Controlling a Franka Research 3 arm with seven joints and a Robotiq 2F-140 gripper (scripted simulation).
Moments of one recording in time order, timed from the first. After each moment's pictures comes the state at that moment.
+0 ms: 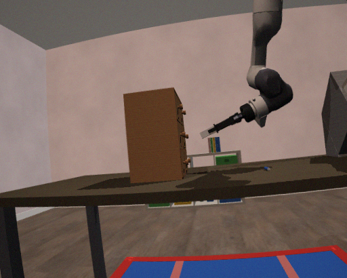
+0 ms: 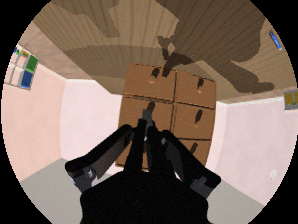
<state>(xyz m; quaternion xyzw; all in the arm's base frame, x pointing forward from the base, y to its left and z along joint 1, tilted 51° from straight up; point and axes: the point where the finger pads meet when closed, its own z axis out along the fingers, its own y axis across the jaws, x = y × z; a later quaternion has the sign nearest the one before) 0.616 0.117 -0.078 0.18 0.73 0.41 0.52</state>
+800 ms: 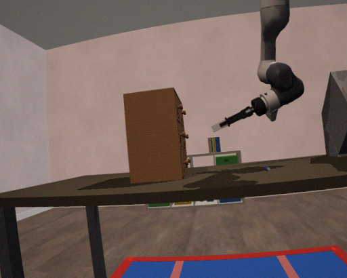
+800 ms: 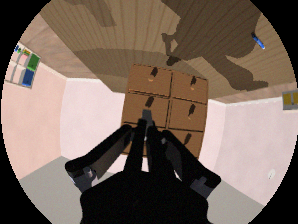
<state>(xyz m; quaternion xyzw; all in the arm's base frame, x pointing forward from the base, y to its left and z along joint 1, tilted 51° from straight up) 0.568 0.093 -0.069 0.17 0.73 0.41 0.52</state>
